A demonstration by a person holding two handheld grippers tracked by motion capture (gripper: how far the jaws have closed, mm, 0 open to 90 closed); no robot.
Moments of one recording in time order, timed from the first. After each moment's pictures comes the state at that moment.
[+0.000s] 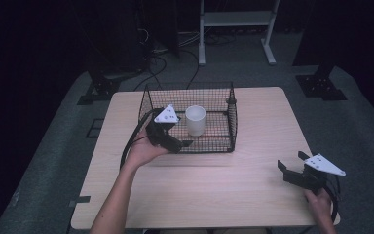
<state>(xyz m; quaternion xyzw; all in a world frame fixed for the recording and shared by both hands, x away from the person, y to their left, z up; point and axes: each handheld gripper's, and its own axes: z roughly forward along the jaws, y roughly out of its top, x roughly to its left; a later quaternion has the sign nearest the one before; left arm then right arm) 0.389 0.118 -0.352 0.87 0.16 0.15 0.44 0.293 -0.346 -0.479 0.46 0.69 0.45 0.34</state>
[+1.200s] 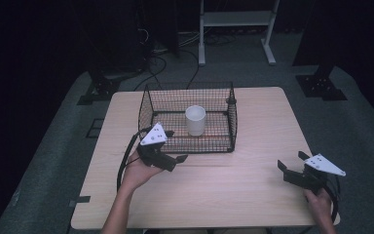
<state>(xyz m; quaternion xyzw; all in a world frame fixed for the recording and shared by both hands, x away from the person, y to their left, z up) 0.339 0.141 -0.379 0.83 0.19 0.16 0.49 0.293 -0.346 -0.479 0.46 0.69 0.45 0.34</state>
